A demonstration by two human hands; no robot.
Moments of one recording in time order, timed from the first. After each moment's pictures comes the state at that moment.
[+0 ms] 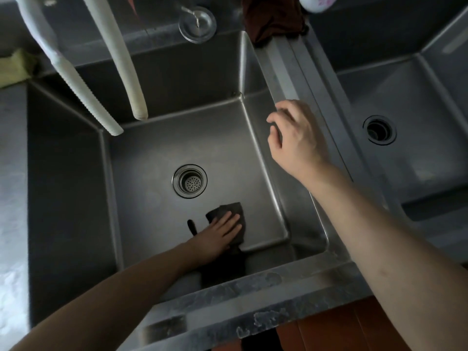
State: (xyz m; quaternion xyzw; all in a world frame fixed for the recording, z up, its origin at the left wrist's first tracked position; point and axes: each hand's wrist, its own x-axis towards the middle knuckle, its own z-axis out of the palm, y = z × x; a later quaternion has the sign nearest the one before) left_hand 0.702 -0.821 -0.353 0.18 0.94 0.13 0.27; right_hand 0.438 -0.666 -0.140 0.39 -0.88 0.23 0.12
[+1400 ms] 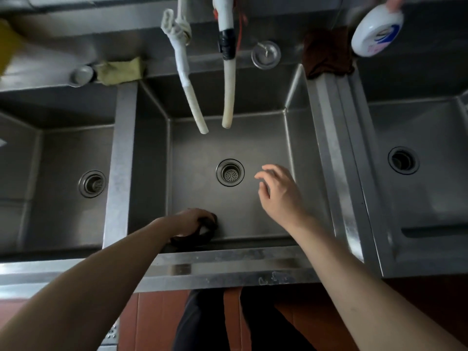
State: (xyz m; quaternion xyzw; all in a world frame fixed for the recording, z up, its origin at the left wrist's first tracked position) left_hand 0.771 -0.903 -0.156 -0.25 0.82 0.36 0.37; right_hand 0.573 -0.695 -0.116 0.43 -0.84 0.32 -0.07
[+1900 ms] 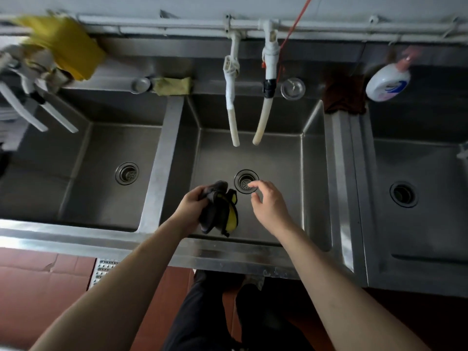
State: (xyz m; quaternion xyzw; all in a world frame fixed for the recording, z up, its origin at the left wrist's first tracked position) left_hand 0.799 -0.880 -0.033 -0.48 0.49 0.72 -0.08; right_hand 0.627 -0.730 -0.041 0.37 -0.81 0.37 -0.26
